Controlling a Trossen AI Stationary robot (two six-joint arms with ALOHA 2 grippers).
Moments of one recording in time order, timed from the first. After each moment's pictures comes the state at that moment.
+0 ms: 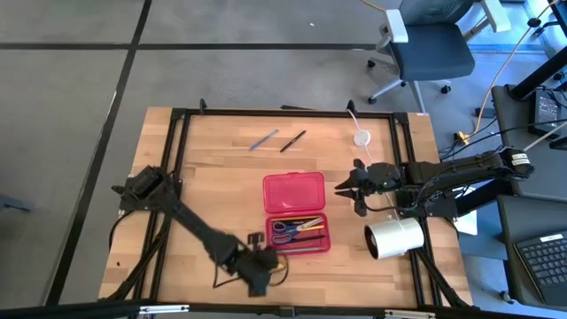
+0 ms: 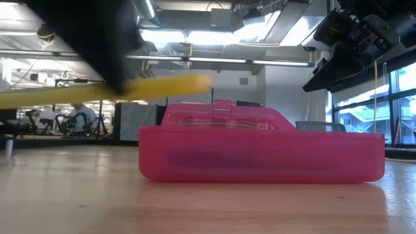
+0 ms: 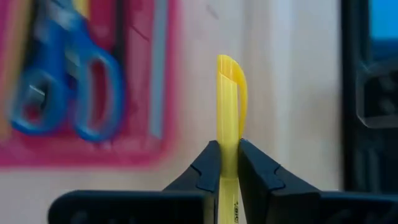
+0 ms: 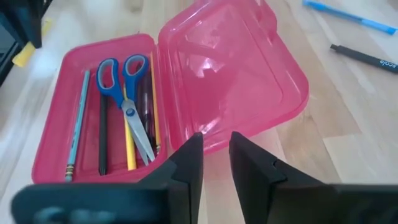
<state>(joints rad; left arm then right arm) -0.63 1.95 1.39 -0.52 -0.29 -0.70 0.07 0.89 0.42 -0.11 0.06 0.18</state>
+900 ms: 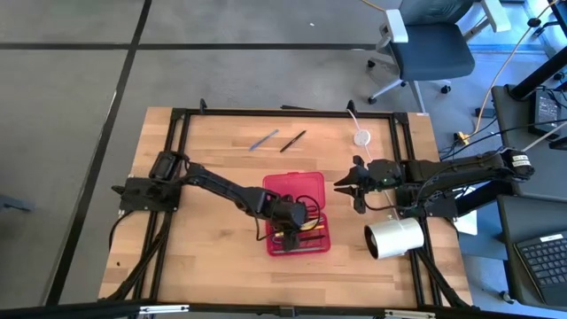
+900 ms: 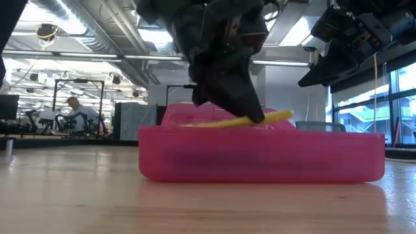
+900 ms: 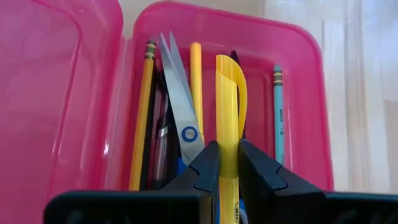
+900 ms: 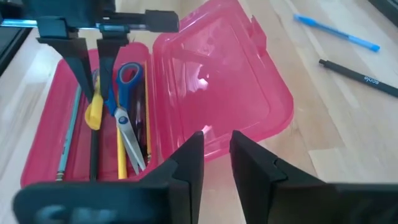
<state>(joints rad) -0.22 2.01 1.39 -0.30 -0.02 -0.45 0.04 0.89 0.44 -0.11 0.06 0.12</state>
